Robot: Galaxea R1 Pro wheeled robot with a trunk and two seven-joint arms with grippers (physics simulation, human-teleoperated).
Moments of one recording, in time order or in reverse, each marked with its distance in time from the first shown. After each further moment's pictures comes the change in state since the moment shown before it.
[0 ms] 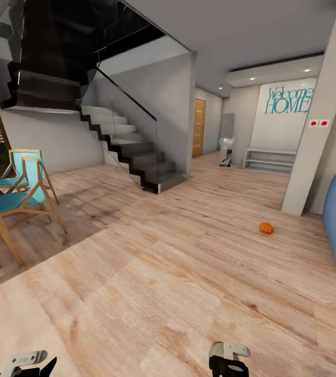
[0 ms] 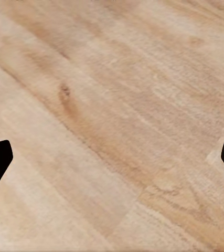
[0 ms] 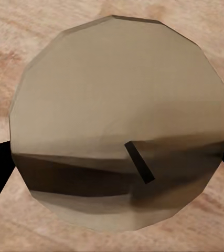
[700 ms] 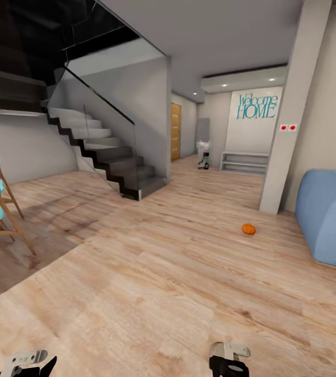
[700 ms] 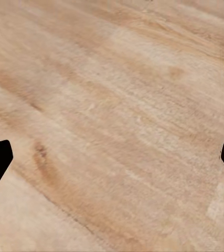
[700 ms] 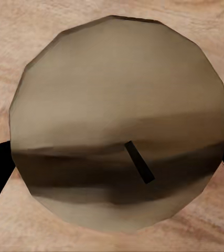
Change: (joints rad) left arm 0.000 0.000 0.000 0.000 -0.001 -0.012 -0.001; right arm 0.001 -0.001 -0.001 0.000 -0.001 0.000 0.000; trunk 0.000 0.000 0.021
